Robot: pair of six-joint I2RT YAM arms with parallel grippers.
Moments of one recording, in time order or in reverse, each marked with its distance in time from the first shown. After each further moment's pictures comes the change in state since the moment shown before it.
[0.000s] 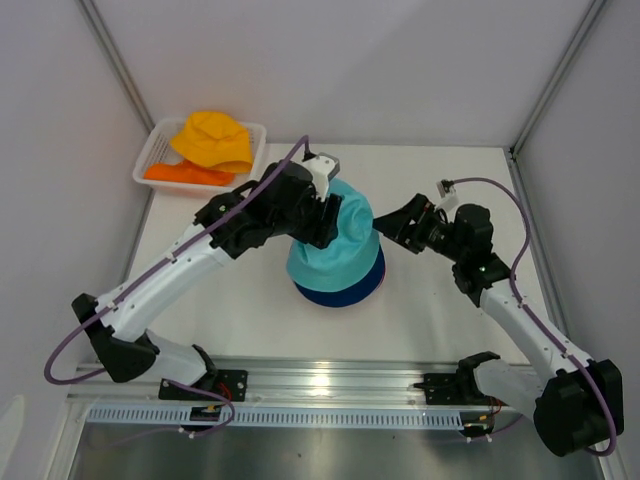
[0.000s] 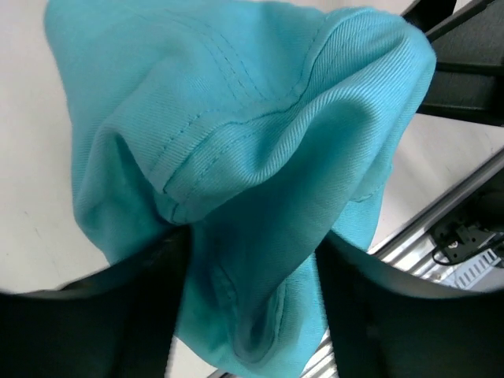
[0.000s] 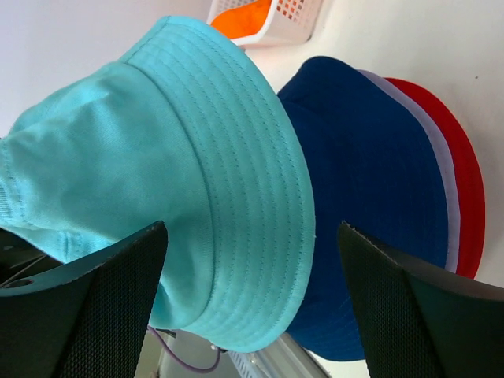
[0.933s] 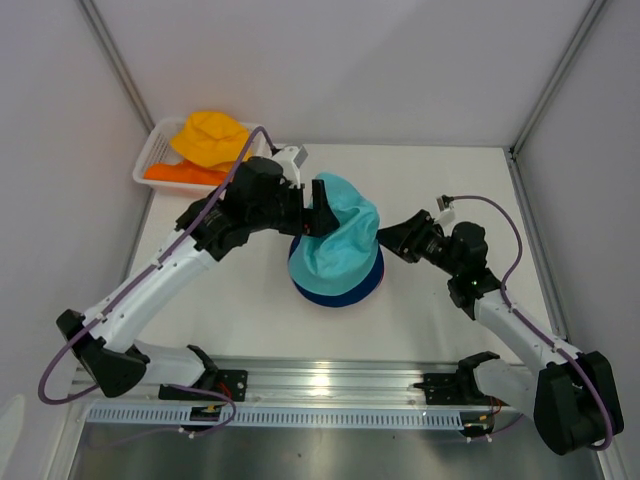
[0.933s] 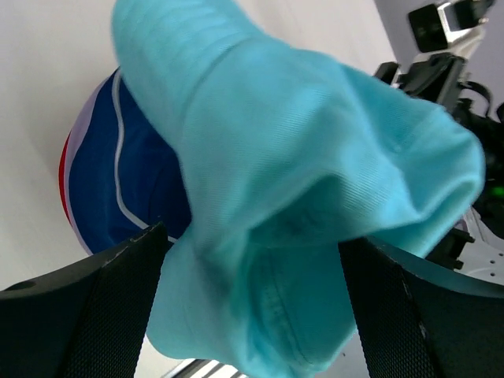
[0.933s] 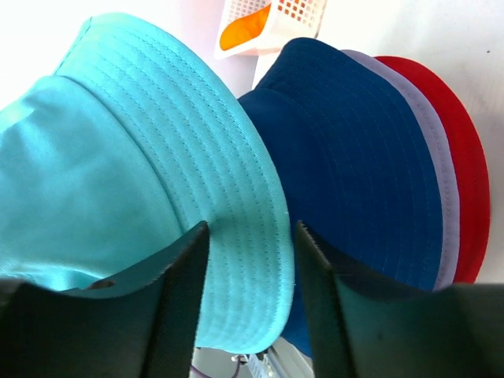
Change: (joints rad) left arm 0.131 -0.101 -0.129 0.155 0.147 -0.233; right arm 0.013 0.008 -0.187 0.257 0.021 0.142
